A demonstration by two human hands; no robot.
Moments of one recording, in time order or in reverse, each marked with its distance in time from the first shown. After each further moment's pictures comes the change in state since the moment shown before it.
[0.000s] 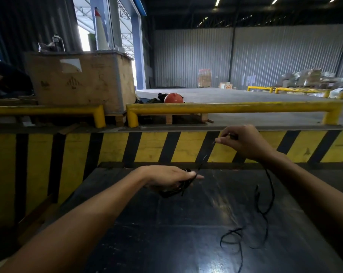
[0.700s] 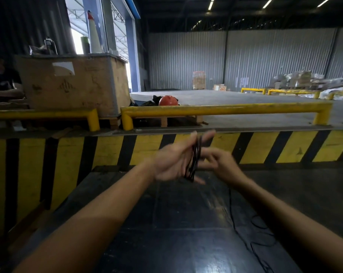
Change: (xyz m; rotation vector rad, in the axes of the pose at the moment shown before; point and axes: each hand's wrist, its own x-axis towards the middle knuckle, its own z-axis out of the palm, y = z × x) left_hand 0.002 0.044 -0.005 -0.805 -0.032 0.485; right_hand -0.021 -0.004 0.070 0.440 -0.063 0.184
